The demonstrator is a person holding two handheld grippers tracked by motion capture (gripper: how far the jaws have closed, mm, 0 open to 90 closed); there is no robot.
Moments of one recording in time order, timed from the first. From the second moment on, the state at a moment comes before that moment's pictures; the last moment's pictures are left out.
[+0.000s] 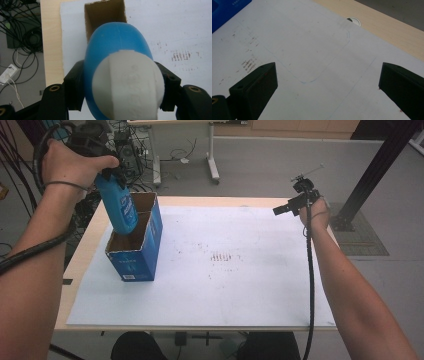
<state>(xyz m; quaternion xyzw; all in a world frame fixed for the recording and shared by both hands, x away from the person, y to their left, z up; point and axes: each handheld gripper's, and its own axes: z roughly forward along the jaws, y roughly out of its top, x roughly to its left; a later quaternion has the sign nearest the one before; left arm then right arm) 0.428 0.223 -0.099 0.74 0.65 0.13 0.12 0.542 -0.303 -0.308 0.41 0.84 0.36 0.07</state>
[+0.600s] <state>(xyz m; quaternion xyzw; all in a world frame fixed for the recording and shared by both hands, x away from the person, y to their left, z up) 0.433 0.231 -0.150 0.74 0.66 0.10 0.11 0.543 -0.299 -0.311 0.41 0.84 0.35 0.07</state>
